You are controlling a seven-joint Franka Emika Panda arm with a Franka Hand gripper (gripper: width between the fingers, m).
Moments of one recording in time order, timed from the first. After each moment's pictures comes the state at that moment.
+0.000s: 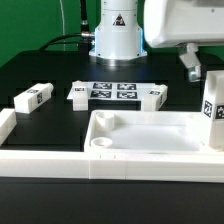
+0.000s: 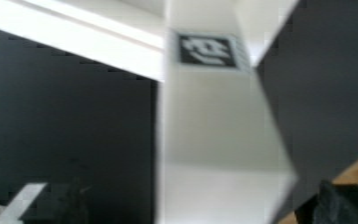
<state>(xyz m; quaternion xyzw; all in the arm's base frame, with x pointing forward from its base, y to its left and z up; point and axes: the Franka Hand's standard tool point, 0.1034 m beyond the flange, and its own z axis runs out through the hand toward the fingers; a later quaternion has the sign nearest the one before) 0.638 0.096 0.132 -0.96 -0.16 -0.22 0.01</state>
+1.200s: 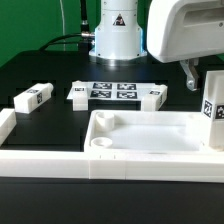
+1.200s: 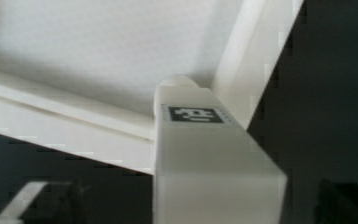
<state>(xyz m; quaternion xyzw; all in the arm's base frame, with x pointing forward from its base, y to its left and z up) 0.636 0.100 0.123 -0.99 -0.15 0.01 0.04</state>
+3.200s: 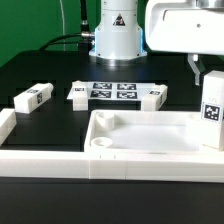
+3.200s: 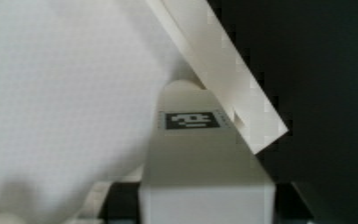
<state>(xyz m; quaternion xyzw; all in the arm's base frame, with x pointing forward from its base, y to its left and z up) 0.635 0.100 0.119 -0.93 0.36 0.02 0.05</state>
